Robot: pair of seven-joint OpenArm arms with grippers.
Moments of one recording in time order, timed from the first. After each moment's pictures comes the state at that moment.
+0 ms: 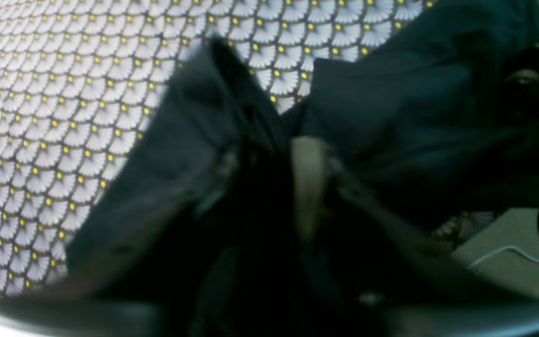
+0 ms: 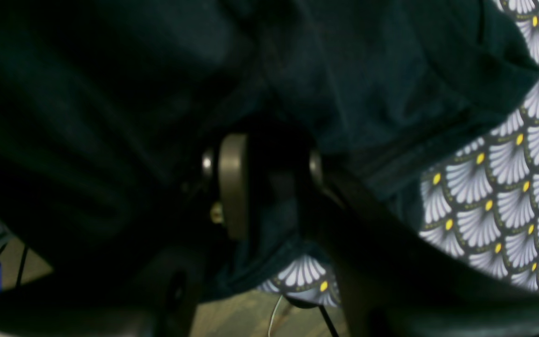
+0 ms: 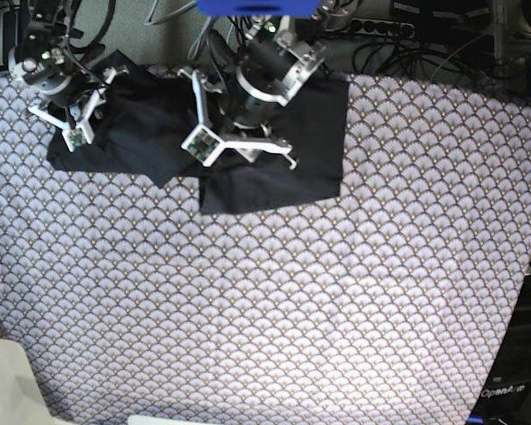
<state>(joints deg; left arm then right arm) 14.7 -1.0 43.7 113.2 17.6 -2.5 45.5 -25.6 5.6 24.8 103.6 -1.5 39.4 -44.5</state>
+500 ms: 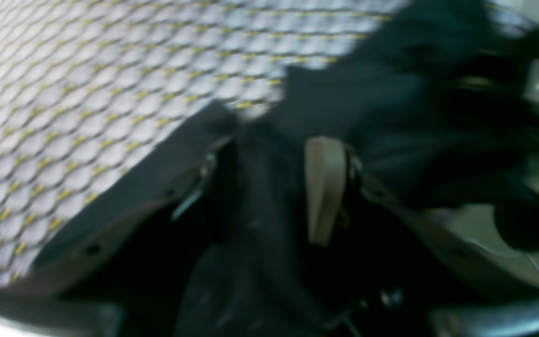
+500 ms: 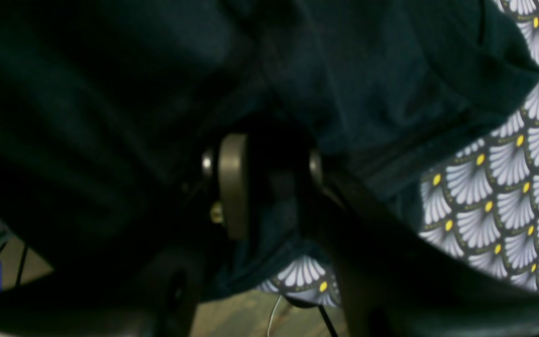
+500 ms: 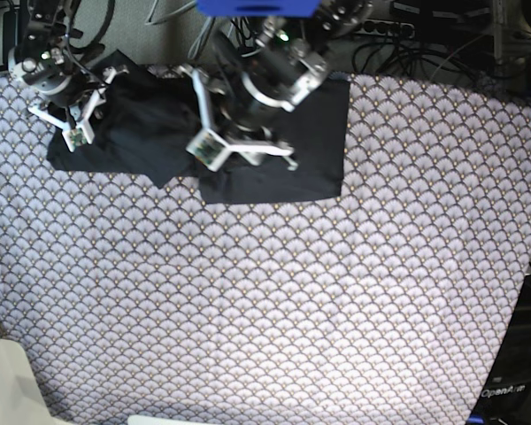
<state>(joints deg) 13.7 -3.3 40.0 113.3 9.0 -2.8 45.4 -25.7 6.1 24.8 104.1 -1.4 39.4 -44.7</state>
